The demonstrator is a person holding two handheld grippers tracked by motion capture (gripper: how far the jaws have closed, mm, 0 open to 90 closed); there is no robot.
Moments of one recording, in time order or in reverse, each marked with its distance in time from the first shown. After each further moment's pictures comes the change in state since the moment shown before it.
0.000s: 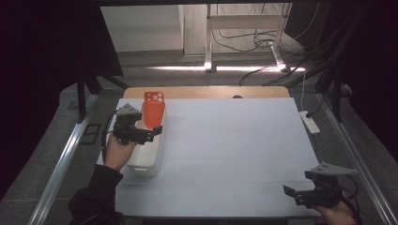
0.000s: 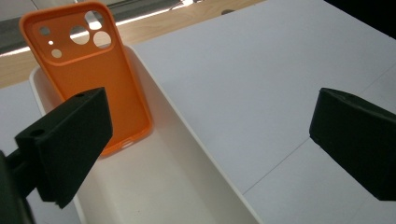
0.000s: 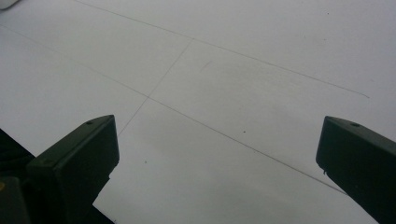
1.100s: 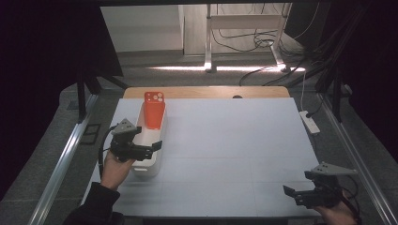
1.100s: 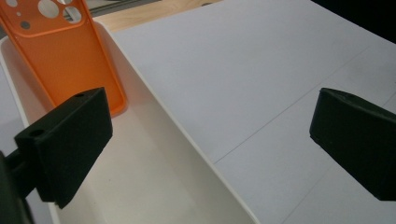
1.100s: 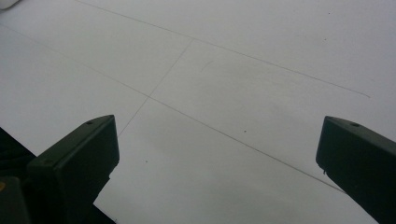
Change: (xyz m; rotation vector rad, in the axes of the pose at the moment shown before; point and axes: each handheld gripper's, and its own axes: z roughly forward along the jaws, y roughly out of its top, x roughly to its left) left arm -0.027 -0.034 -0.020 -0.026 -0.034 0.010; right arm 0.000 0.000 0.000 0.002 0.001 0.000
